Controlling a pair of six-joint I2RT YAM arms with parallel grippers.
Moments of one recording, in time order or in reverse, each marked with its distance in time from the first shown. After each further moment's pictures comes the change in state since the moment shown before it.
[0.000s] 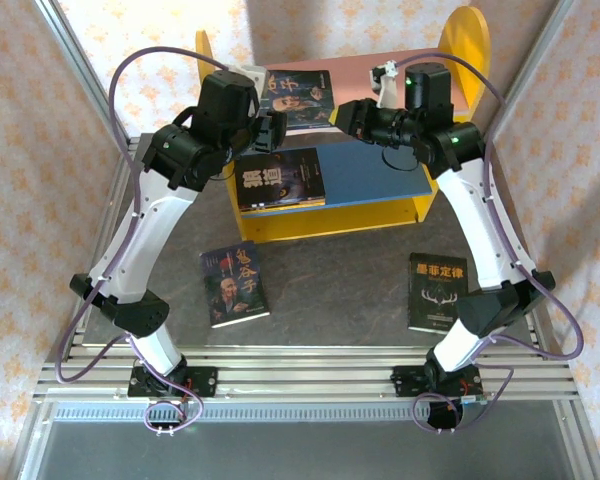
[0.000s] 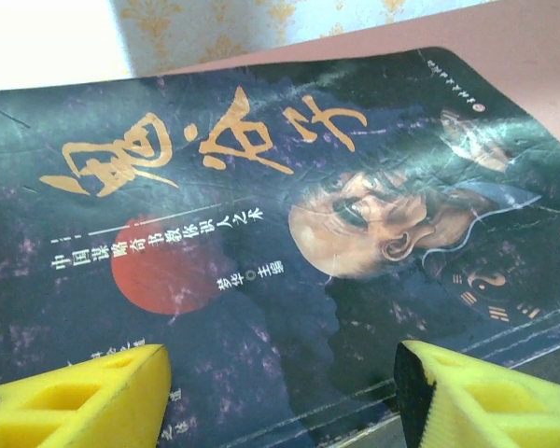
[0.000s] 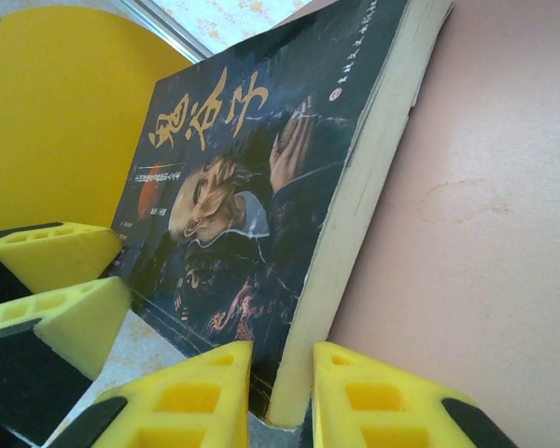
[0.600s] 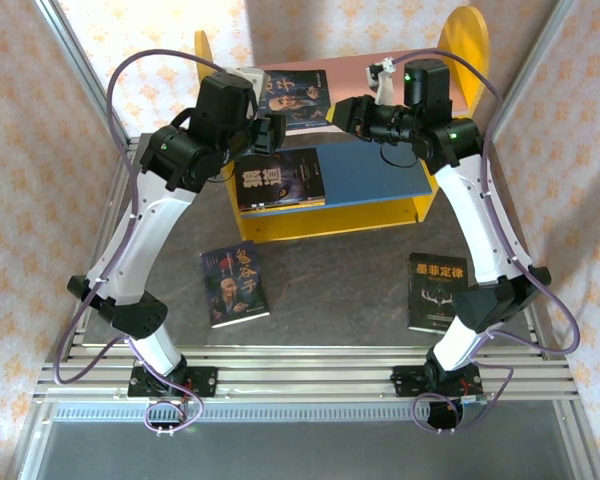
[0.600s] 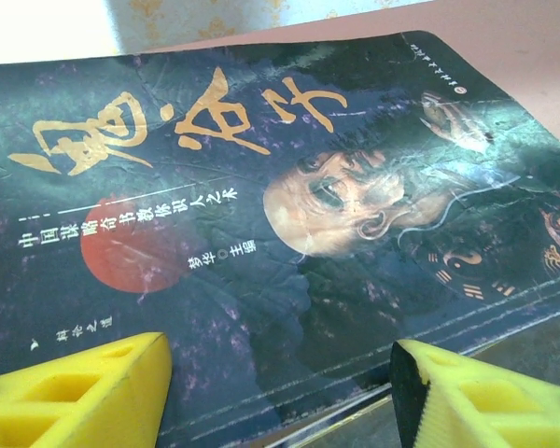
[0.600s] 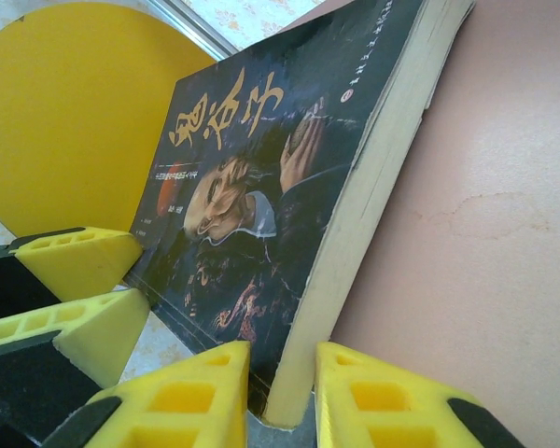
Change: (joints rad) left arm 0.000 -0.021 -0.023 -0.010 0.029 -0.039; right arm -0.004 0.030 0.036 -0.006 -0.052 0.008
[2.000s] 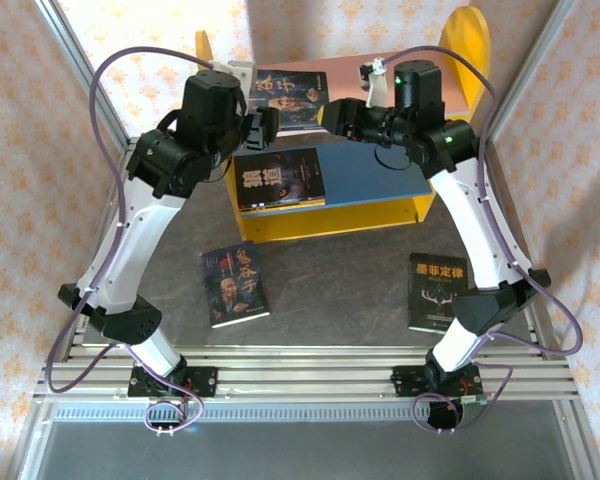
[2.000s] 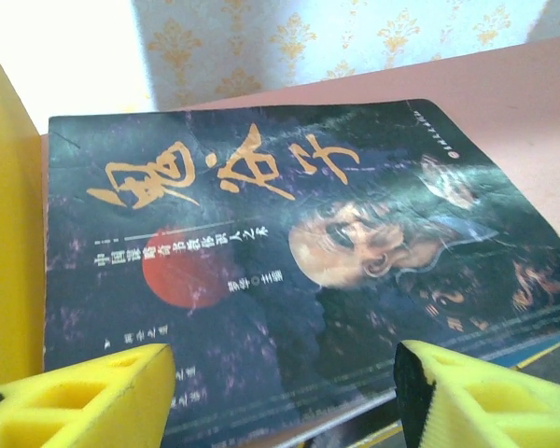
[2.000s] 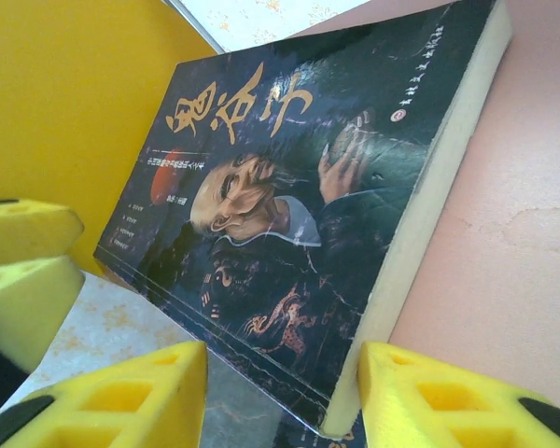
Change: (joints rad) left arm 0.000 -0.021 0.019 0.034 -0.056 0.026; right arm 0.066 -0.011 0.027 -0.032 0.142 -0.108
